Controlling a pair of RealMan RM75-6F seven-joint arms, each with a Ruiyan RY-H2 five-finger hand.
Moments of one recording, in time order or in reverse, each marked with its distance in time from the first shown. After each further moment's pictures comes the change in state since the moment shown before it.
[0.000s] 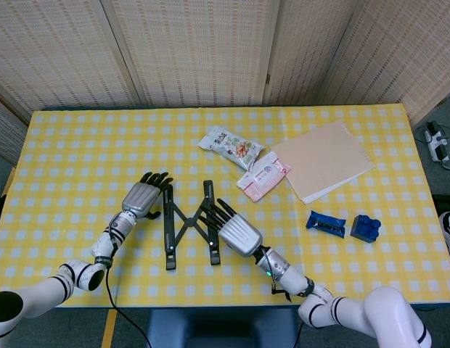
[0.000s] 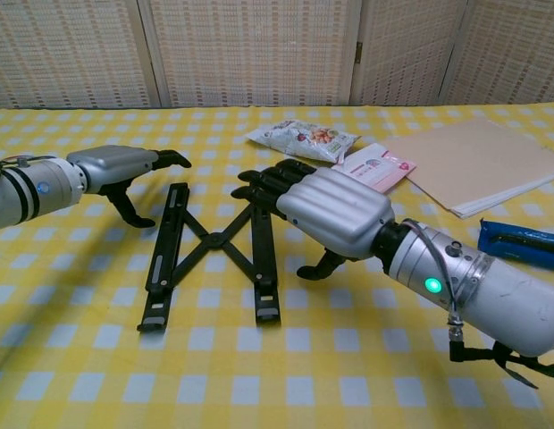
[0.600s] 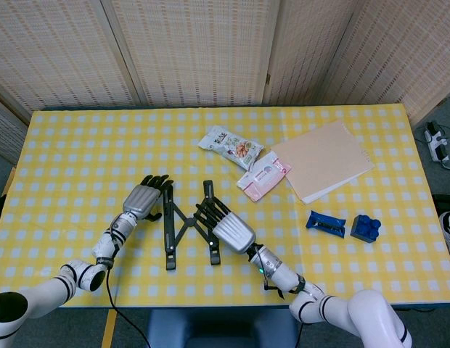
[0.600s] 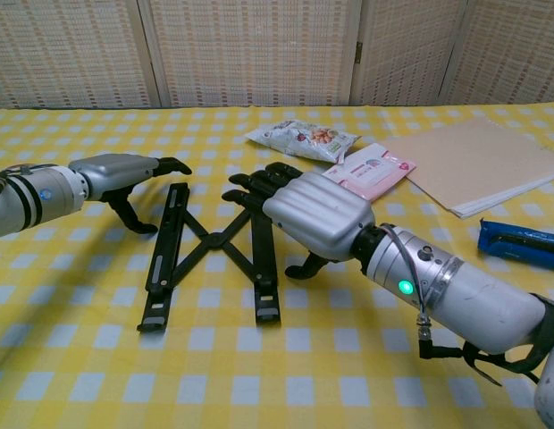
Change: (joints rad) left arm 0.002 -0.027 0.009 0.041 0.015 -0.012 -0.063; right arm 0.031 -0.105 0.021 0.163 -0.005 -0.011 0.028
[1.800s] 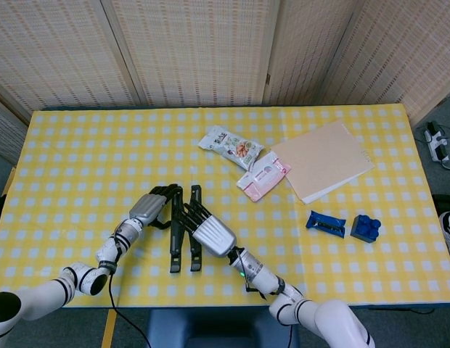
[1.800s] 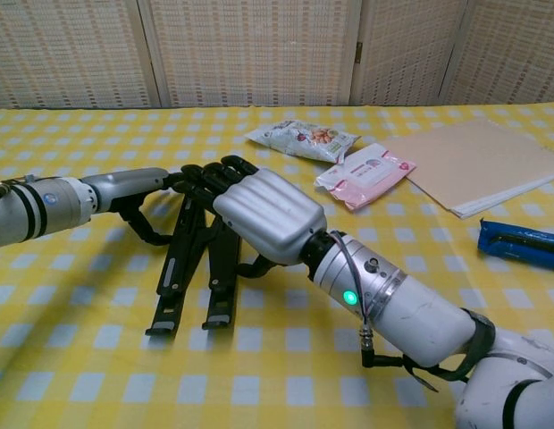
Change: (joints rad) left arm 0.002 0.040 -0.012 -0.125 -0.005 -0.063 -0.182; right arm 0.080 -0.226 0.020 0.293 -0.037 0.115 0.152
